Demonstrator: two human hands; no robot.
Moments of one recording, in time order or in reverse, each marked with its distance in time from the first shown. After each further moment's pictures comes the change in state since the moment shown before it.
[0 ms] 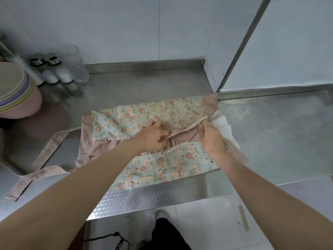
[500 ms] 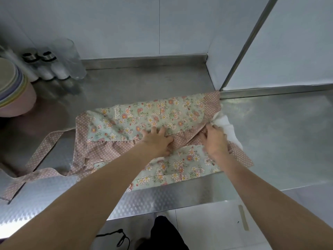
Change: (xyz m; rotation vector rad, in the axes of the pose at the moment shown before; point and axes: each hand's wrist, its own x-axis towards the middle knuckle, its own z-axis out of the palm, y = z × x) left_hand 0.024 0.020 0.019 0.434 -0.187 -0.156; right_hand 0.018 0.023 0.016 -0.093 -0.028 0.023
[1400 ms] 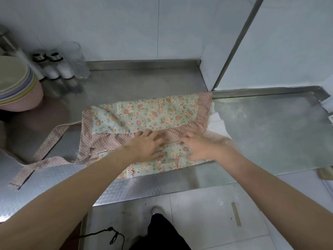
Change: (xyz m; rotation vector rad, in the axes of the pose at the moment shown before) left_hand -0.054 -0.020 0.032 -0.040 0.198 0.223; right_hand -0.058 -0.037 -0.057 -0.259 -0.633 -0.488
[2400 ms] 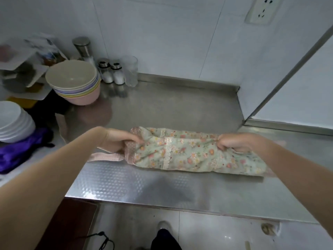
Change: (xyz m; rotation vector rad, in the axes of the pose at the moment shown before) left_hand -0.116 -0.123 -0.009 -1.698 -0.305 -0.495; right_hand 0.034 -0.024 -0.080 0.493 -0.133 0.304
